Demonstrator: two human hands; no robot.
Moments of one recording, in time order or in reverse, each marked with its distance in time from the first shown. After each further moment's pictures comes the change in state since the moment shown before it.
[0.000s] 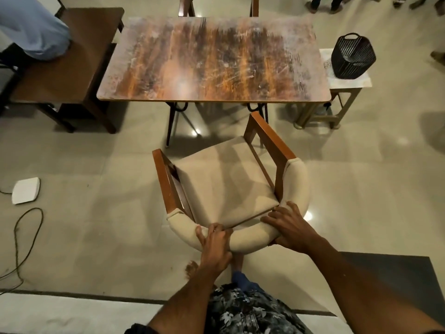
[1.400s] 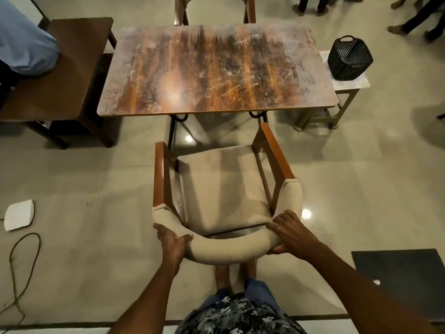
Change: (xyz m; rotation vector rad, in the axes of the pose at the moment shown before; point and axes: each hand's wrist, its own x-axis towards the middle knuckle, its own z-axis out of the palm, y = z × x) left_hand 0.035 -0.172 -0.088 -1.006 0.309 -0.647; right_hand 0.068 -0.063 -0.021 -0.044 0.025 0.074
